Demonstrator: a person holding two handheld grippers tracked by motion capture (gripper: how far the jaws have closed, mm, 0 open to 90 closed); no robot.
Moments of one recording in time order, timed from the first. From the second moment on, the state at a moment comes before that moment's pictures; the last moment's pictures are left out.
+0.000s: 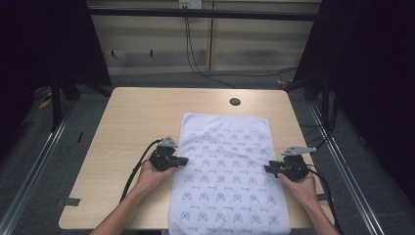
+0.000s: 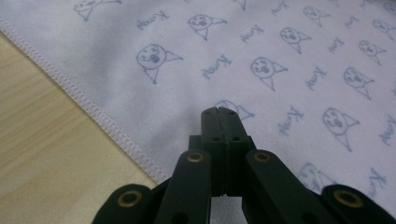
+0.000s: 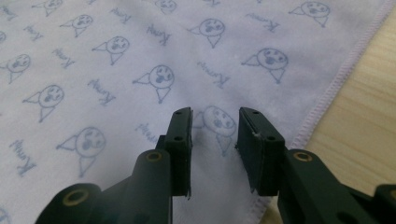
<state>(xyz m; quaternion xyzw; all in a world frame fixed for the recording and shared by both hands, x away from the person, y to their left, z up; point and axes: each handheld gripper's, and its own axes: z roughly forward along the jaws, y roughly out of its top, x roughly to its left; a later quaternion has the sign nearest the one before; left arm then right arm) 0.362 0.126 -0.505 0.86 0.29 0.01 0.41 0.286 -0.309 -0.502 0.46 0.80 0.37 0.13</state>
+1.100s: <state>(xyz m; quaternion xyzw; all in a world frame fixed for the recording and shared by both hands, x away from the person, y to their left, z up) 0.254 0.173 -0.498 0.89 0.25 -0.06 0.38 0.188 -0.261 -0.490 0.40 0.85 0.33 0.07</state>
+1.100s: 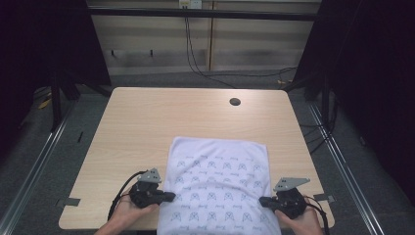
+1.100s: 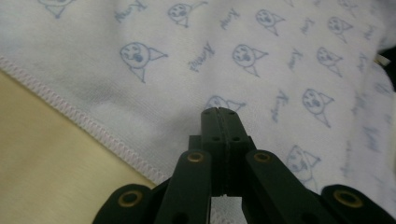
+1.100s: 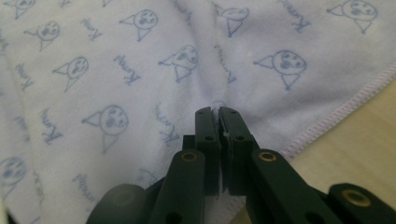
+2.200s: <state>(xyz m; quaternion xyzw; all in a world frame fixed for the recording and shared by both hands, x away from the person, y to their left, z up) 0.400 0.181 -0.493 0.82 0.37 0.02 0.43 0.360 -0.292 -0.505 0.47 0.79 0.36 0.15</state>
